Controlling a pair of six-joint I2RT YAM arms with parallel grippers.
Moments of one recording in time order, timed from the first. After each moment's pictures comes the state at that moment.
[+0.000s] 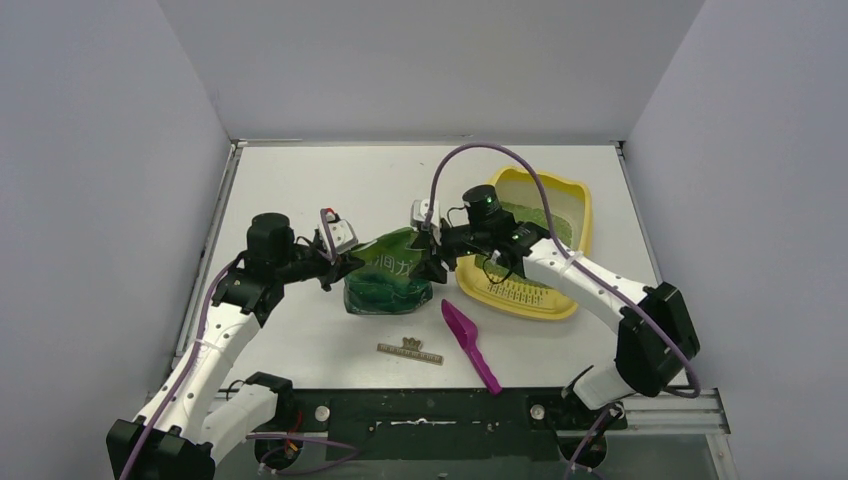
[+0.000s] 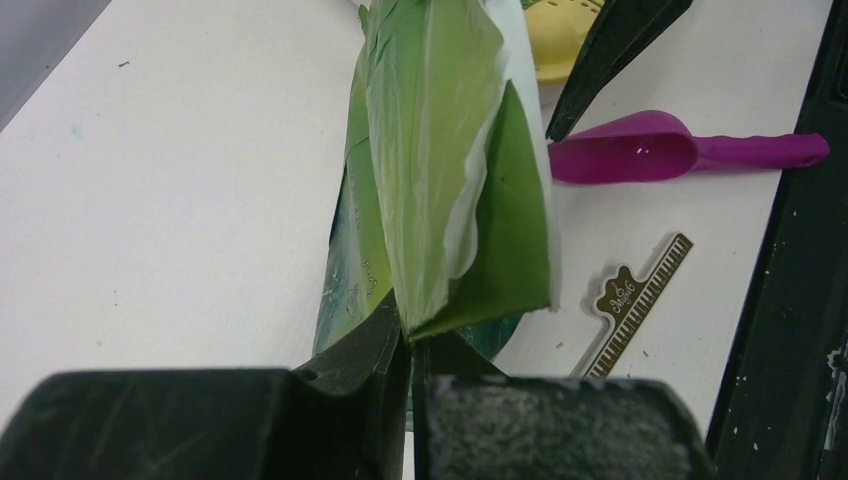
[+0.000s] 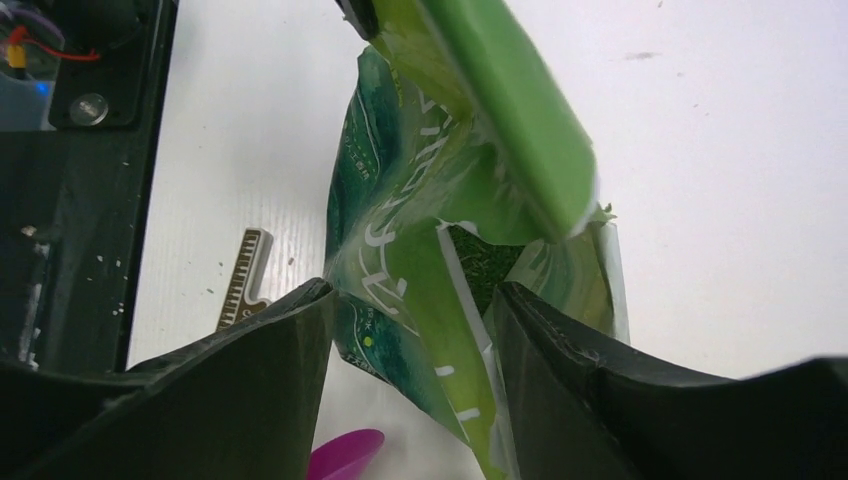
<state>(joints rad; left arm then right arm) -0.28 0.93 0.78 -0.37 0.74 0.43 0.67 1.47 1.10 -0.20 -0.74 -0.49</state>
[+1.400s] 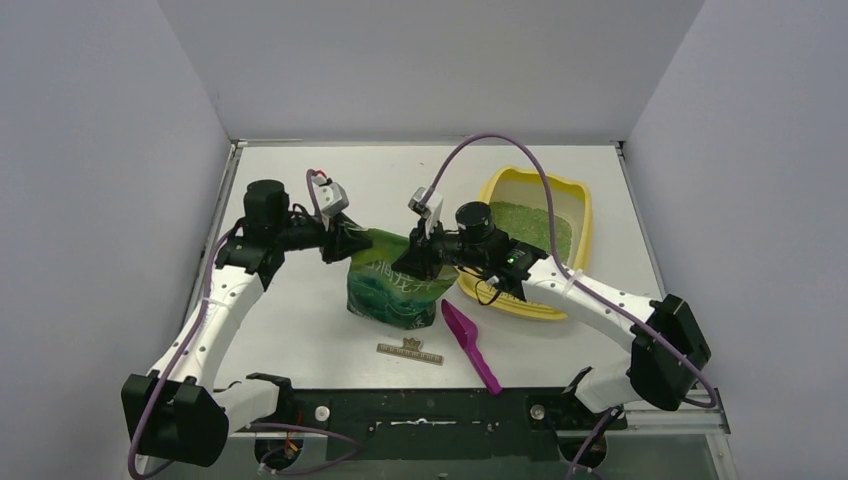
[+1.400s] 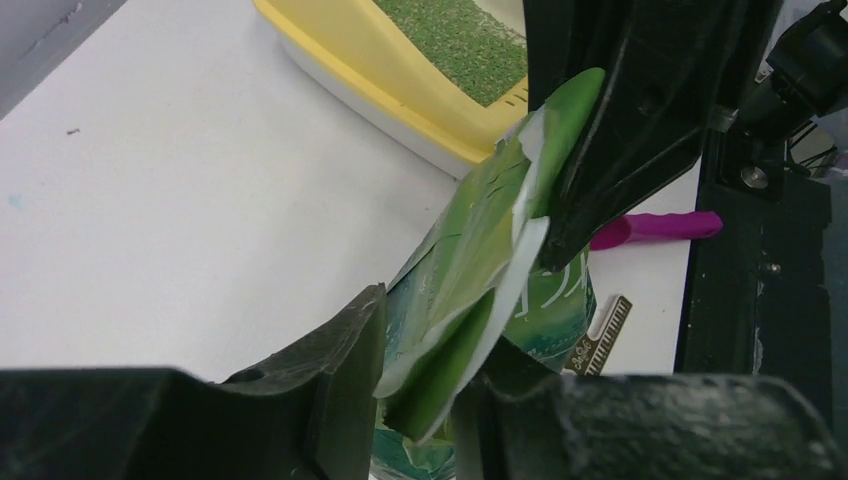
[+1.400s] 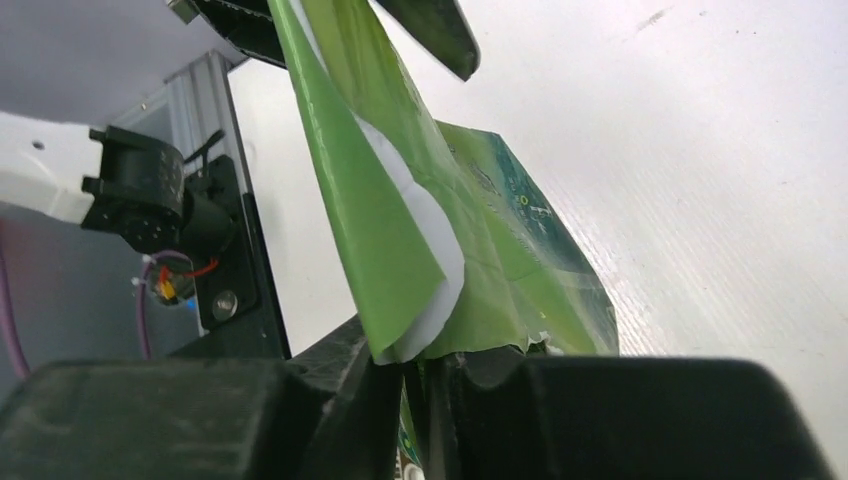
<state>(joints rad) -0.19 1.14 0.94 -0.29 0.97 0.30 0.80 1.41 1.04 -0.01 -0.50 0.15</state>
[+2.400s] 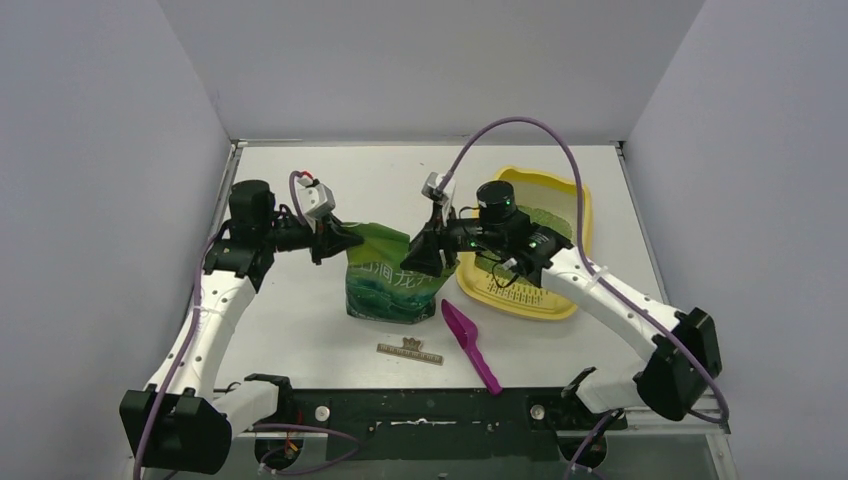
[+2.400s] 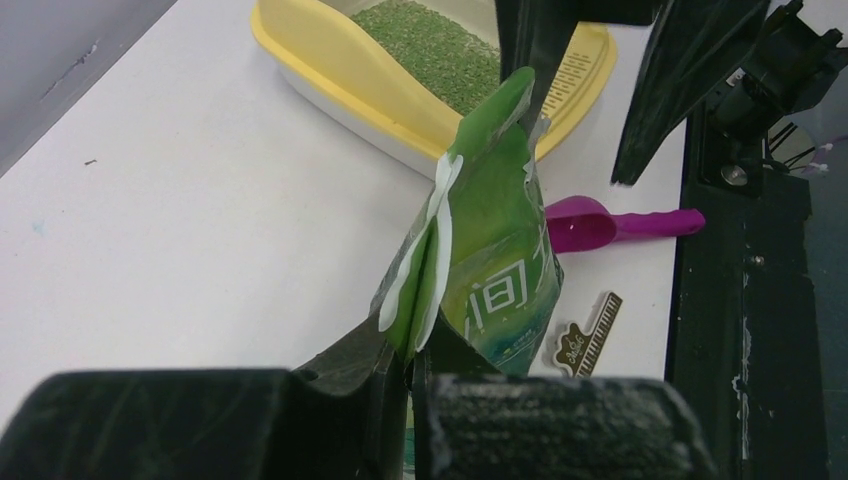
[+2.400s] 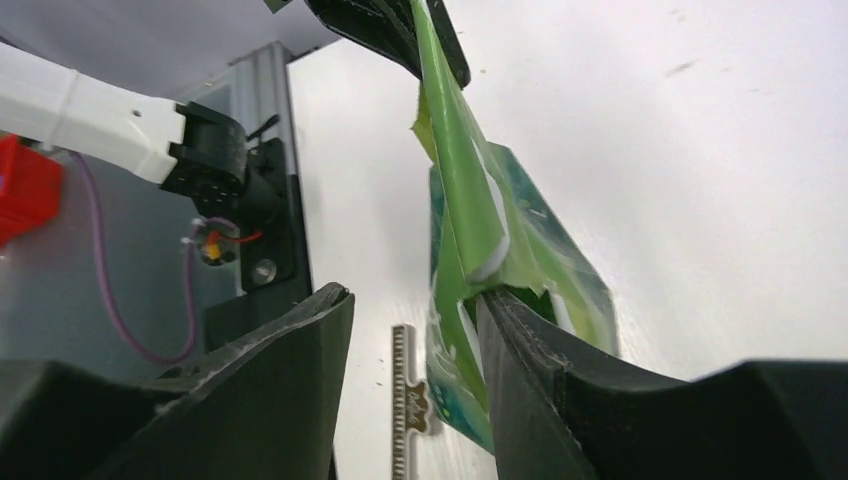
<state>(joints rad) -0.12 1.11 0.98 -0.35 1.08 0.35 0.70 1.39 1.12 -0.07 -0.74 0.14</state>
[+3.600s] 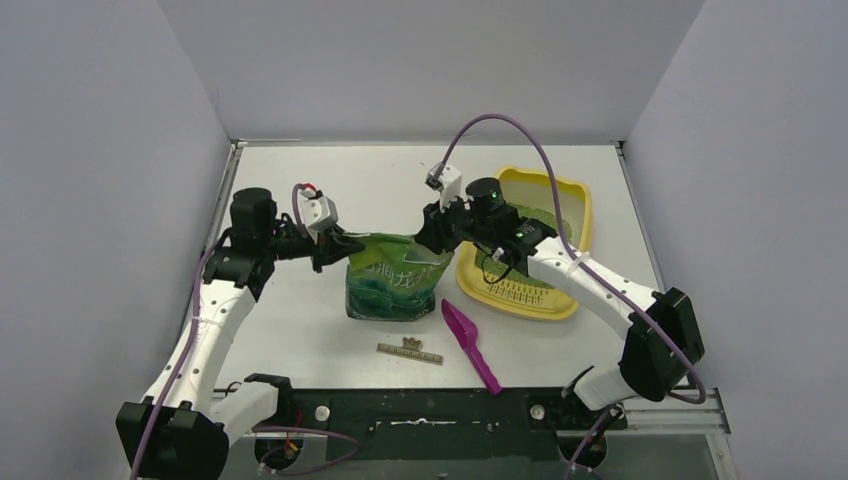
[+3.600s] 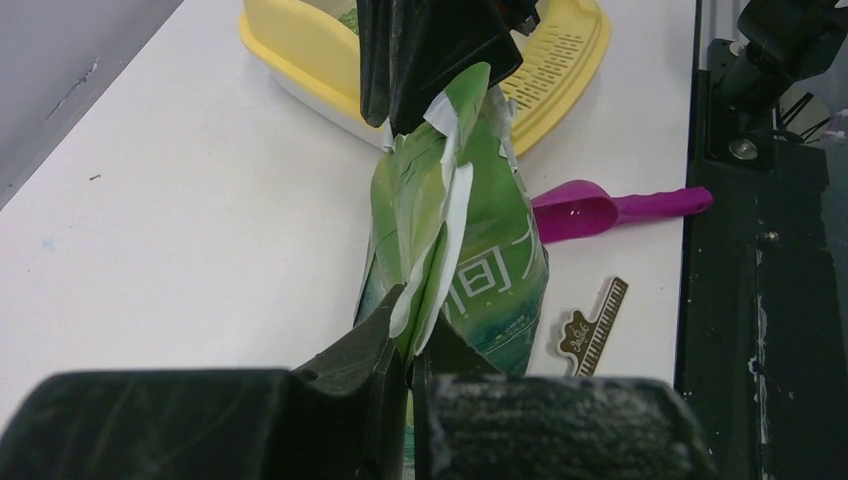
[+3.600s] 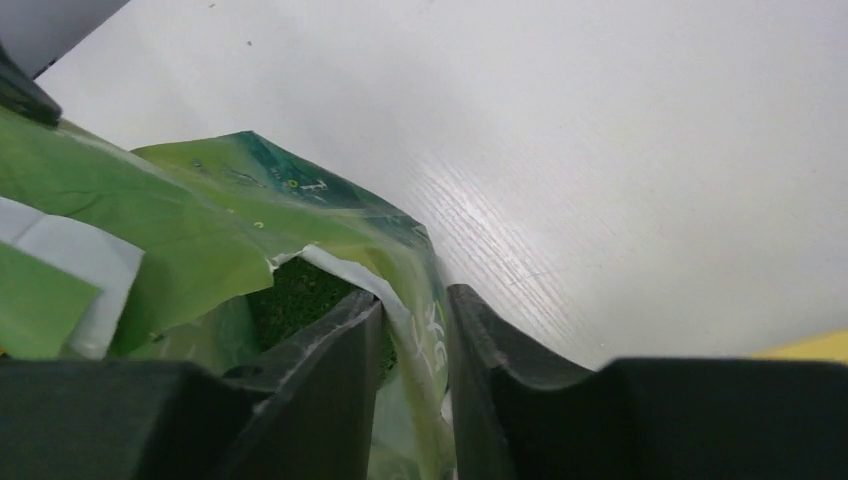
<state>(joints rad) -0.14 1.05 0.93 -0.36 1.07 0.41 0.67 1.47 1.16 -0.18 -0.34 0.04</state>
